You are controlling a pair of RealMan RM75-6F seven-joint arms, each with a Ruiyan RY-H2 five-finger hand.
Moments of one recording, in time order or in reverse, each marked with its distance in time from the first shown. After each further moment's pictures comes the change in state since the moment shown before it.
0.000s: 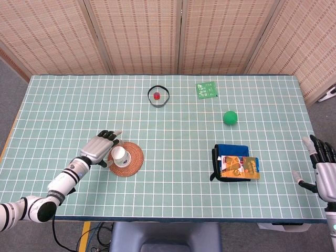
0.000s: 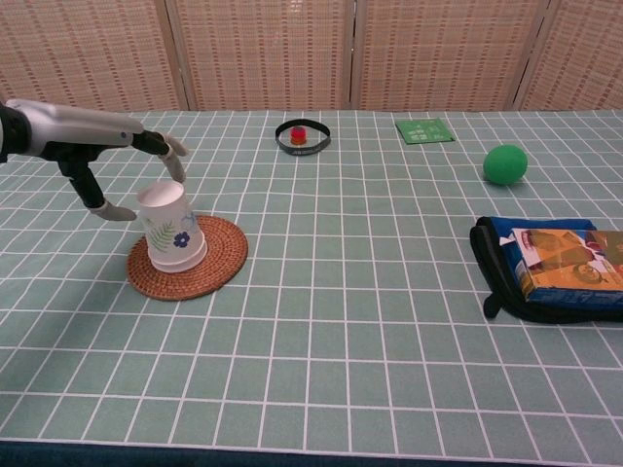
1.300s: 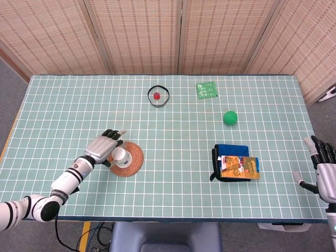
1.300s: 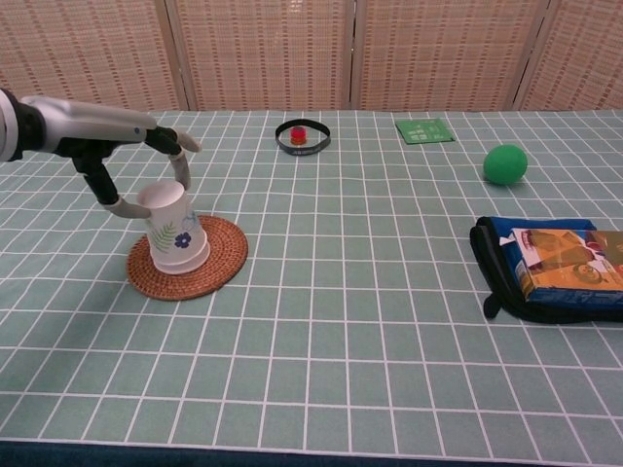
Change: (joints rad) left arm -0.027 -0.012 0.004 -0.004 0.001 0.015 -0.017; right arm -0.006 0.005 -0.001 -0.003 0.002 0.003 -0.001
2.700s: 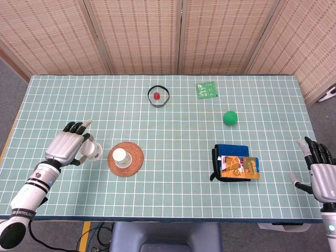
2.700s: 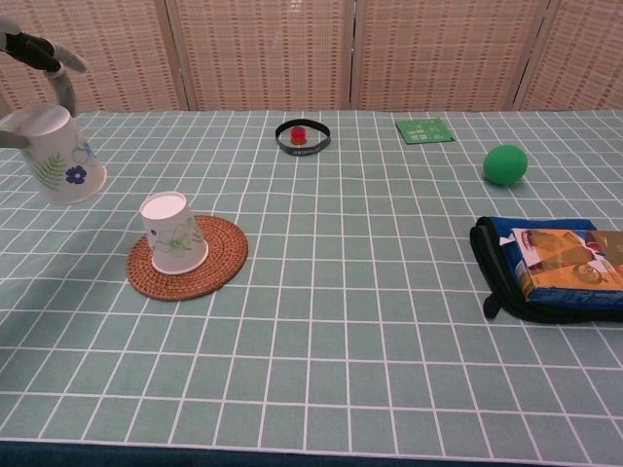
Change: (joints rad) left arm 0.064 0.344 0.054 -0.349 -0.104 0.228 0.135; right arm 0.010 -0.016 -0.008 -0.014 -0.005 -0.016 -0.056
